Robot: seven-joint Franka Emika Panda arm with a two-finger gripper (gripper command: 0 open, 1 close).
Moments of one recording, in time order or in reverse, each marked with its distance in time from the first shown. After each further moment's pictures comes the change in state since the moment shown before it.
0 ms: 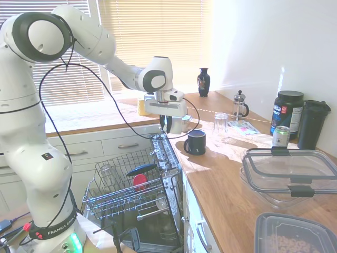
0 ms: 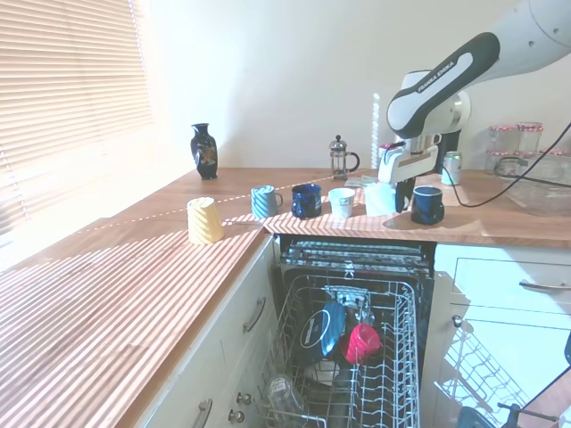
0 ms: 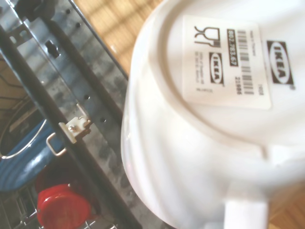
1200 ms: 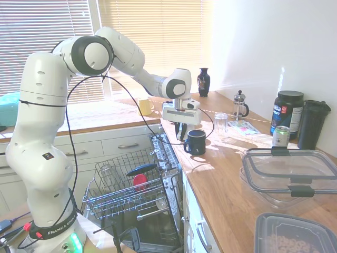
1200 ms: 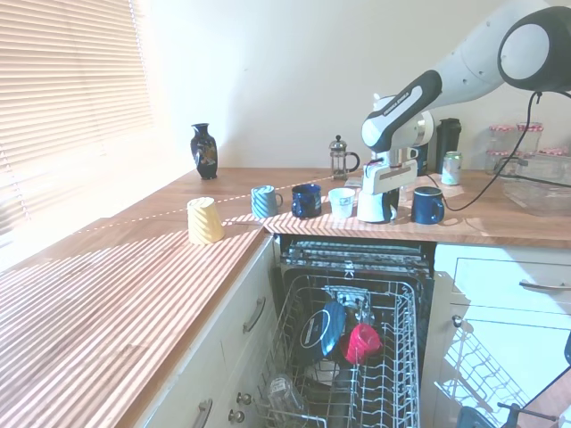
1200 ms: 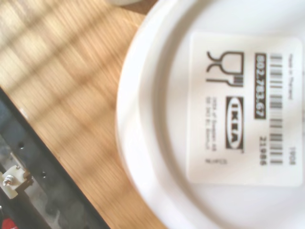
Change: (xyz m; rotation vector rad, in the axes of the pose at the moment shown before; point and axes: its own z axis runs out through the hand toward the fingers) arm 0.077 -0.027 0.054 -0.084 -0.081 0.026
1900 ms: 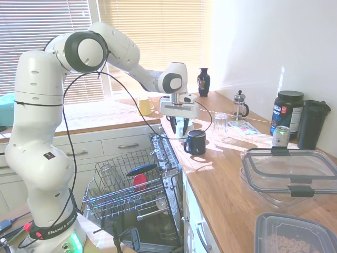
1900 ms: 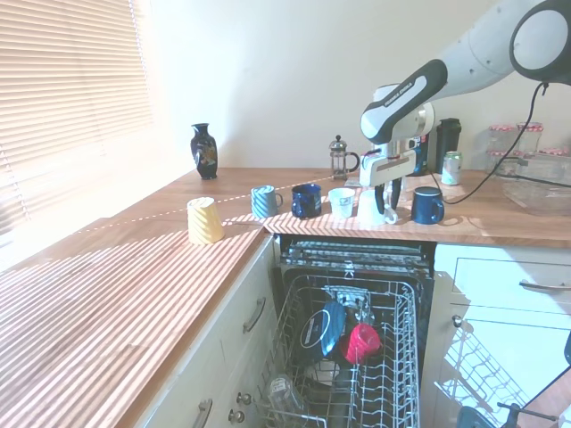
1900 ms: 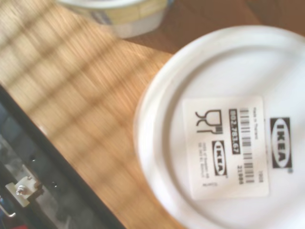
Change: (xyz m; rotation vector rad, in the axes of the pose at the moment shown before) arm -0.024 -0.006 -0.035 0.020 0.054 0.016
